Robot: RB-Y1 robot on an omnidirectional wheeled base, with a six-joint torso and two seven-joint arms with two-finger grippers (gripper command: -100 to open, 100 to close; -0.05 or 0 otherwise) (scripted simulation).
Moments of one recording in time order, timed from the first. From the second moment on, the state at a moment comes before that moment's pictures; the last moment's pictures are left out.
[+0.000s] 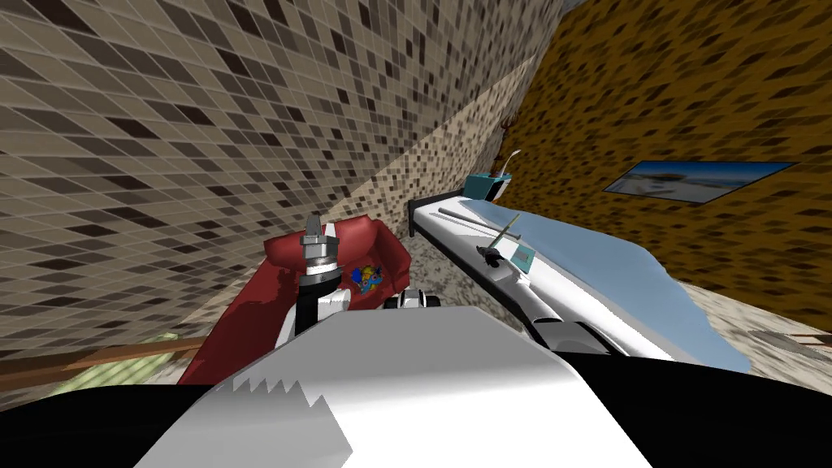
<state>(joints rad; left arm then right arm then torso) 0.49 -0.01 0.07 -2.37 -0.10 -0.40 -0.08 -0.08 -0.71 0.01 -1.17 0.31 0.27 0.64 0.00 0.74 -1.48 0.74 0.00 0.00</state>
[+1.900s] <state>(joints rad) 0.49 -0.01 0.07 -2.37 -0.10 -0.40 -0.08 -0.24 -0.96 0.00 -0.79 0.43 0.52 0.90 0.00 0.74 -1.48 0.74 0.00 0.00</state>
